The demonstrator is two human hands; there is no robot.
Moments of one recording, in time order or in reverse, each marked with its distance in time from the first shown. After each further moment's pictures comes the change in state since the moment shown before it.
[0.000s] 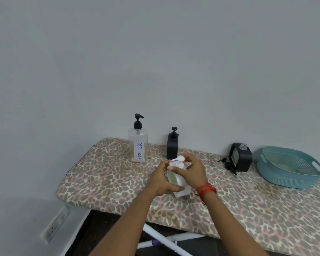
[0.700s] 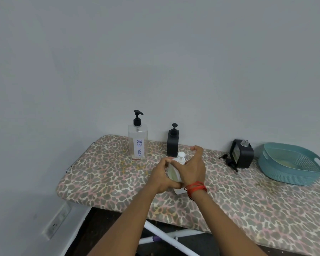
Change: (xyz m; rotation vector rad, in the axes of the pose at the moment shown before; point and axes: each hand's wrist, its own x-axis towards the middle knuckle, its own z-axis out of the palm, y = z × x) left_hand 0.000 0.003 0.001 0.014 0.012 0.025; right_hand -0.006 -0.011 0.020 -0.130 0.286 0.048
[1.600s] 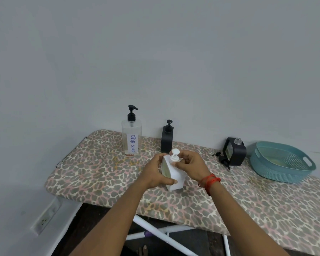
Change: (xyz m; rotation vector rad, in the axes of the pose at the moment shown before) left_hand 0.005 -0.002 -0.006 0.045 -0.040 0.013; right_hand 0.029 0.023 -0.039 0.271 -0.571 -0.074
